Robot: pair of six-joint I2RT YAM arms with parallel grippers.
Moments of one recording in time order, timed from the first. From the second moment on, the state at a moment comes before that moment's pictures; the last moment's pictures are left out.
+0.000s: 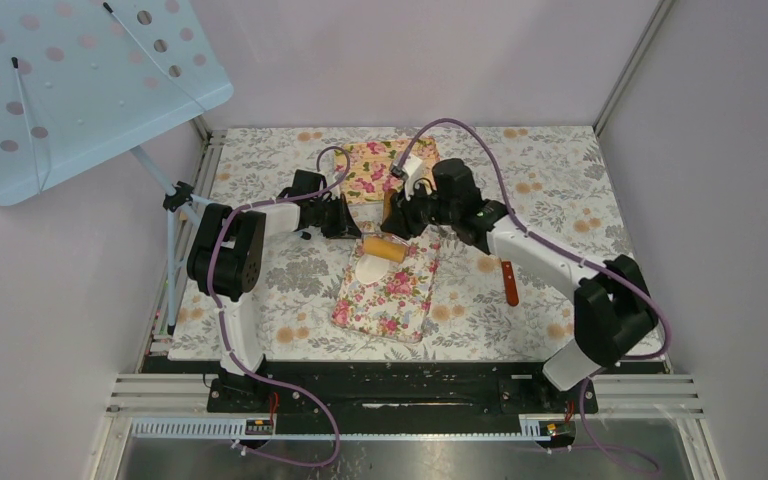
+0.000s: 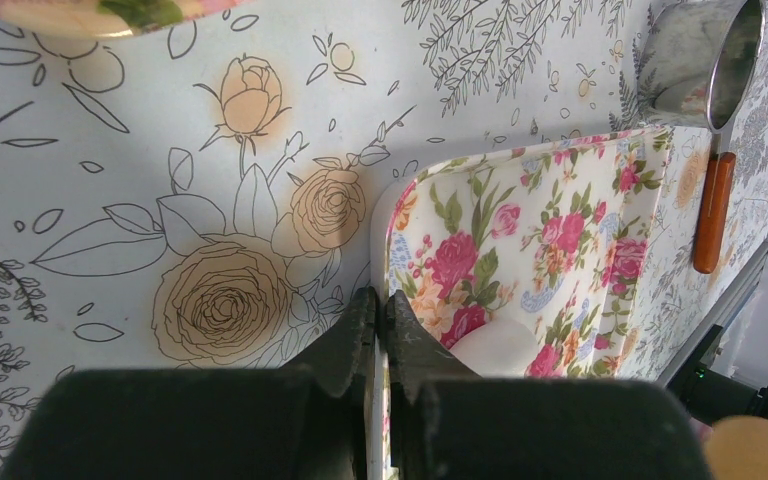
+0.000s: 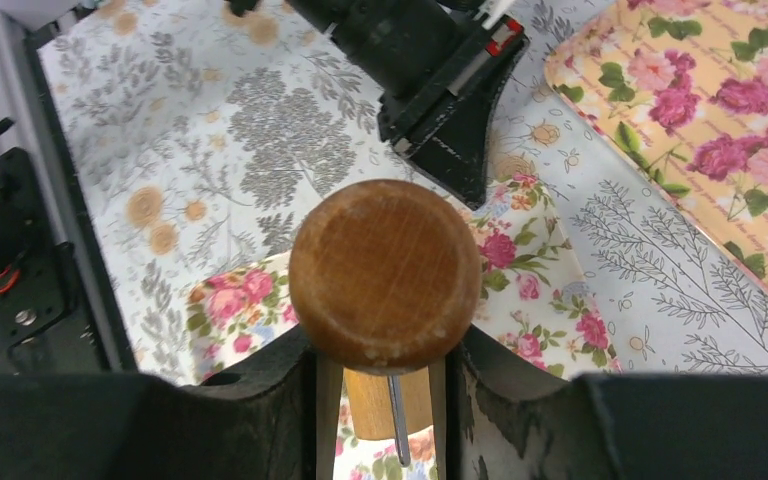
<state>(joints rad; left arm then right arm) -0.24 1.99 1.16 -0.10 0.60 -0.38 0.63 1.56 1.16 -0.10 -0.50 -0.03</state>
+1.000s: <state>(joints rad) -0.24 1.99 1.16 -0.10 0.60 -0.38 0.67 1.72 1.01 0.15 -0.46 0.01</state>
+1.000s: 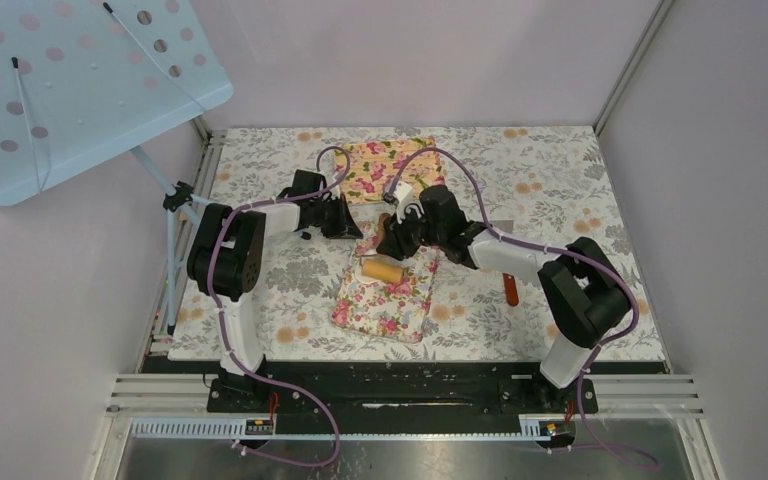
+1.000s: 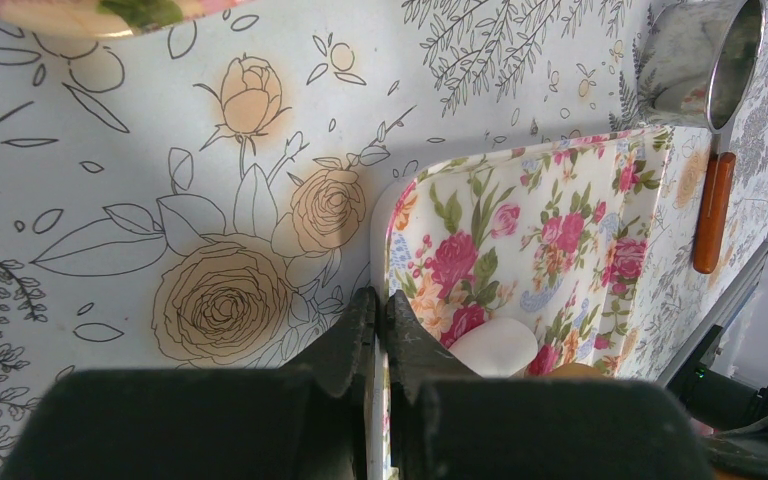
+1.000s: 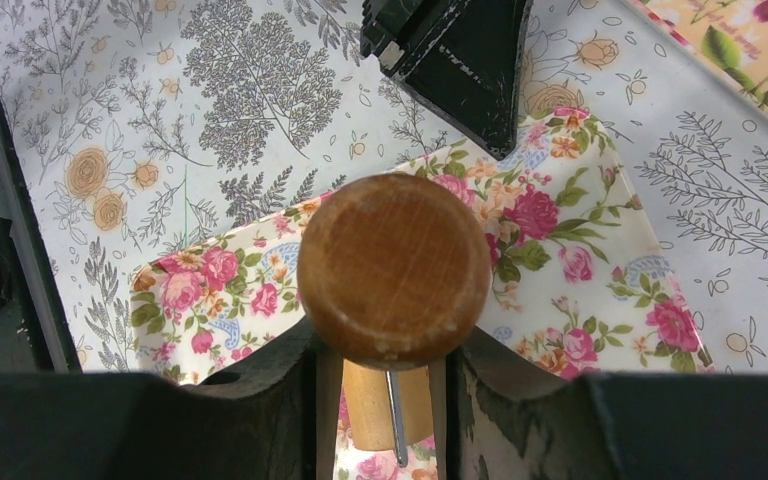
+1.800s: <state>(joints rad) -0.24 1.99 1.16 -0.10 0.60 -0.38 0.77 1.66 0.96 0.11 -0.43 -0.13</state>
